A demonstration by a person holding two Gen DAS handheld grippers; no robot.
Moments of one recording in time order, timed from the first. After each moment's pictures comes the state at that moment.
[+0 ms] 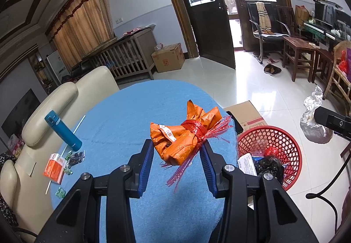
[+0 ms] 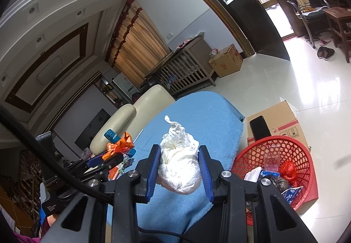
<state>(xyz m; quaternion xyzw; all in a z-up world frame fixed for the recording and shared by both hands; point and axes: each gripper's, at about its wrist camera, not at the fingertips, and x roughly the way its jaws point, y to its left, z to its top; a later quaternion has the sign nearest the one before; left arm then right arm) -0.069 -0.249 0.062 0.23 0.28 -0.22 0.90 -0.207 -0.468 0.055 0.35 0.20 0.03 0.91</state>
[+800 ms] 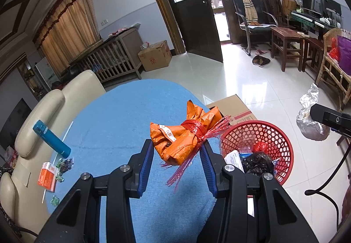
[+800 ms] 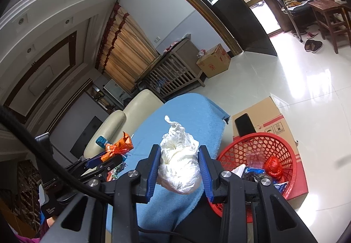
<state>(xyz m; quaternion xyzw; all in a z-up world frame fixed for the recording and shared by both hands) -0.073 -0.284 0.052 0.26 0.29 -0.26 0.88 -0.233 -0.500 0.043 0.38 0.20 0.00 0.90</state>
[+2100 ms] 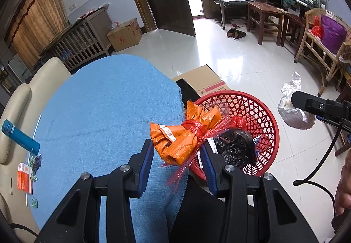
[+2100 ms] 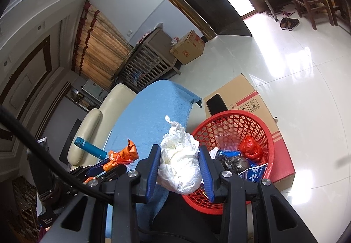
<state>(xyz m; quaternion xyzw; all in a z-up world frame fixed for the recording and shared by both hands) -0.072 -0.332 -0.010 0.29 0.37 -0.32 0.82 -0.230 -0.533 -0.025 0.42 0.26 -0.05 0.87</state>
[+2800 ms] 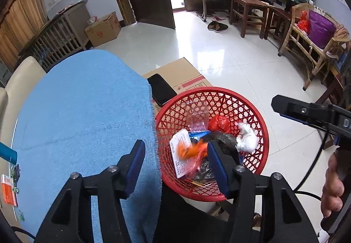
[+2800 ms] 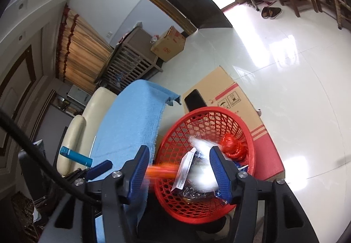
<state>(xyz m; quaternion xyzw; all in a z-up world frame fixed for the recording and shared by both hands) -0.056 -0.365 -0.041 0.28 0.40 -0.37 0.79 -0.217 -0.563 -0.062 0.45 0.29 -0.10 0.84</state>
